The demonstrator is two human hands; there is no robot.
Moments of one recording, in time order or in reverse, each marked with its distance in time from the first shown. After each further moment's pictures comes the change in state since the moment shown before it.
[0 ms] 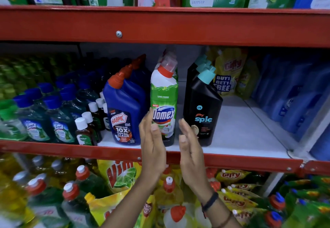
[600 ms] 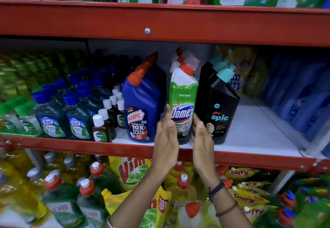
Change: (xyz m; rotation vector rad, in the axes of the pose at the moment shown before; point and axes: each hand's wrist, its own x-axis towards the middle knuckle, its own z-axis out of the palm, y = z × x) left_hand 0.010 -0.004 -0.022 0.076 -0.247 -0.079; right_hand 0.019 -0.008 0.025 0.092 0.091 0.070
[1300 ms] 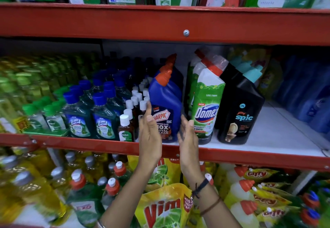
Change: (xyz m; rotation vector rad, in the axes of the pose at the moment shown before) left_hand 0.014 -0.031 -0.098 -0.009 0.188 -0.064; right_hand -0.014 0.008 0.106 0.253 0.018 0.188
